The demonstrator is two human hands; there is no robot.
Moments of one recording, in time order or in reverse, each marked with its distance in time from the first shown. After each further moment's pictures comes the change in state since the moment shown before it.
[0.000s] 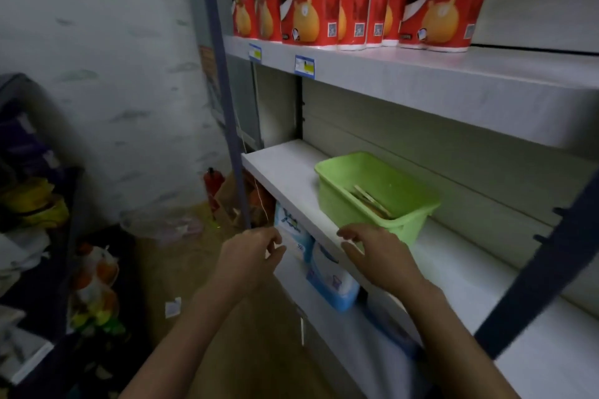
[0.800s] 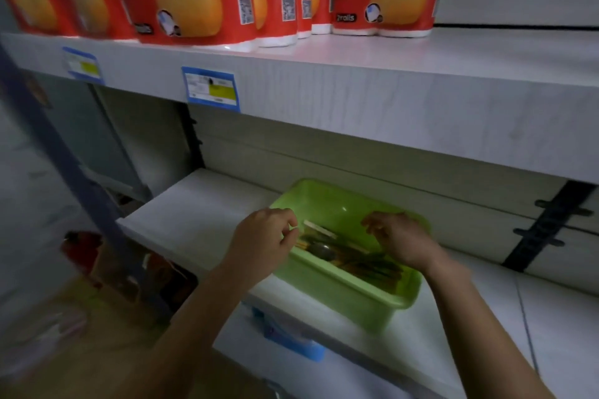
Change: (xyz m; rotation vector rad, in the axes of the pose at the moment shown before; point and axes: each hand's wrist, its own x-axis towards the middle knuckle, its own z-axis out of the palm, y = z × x) left_hand 0.276 -0.008 0.070 -0.290 -0.034 0.558; right_hand 0.168 0.121 -0.001 -0.041 0.017 0.555
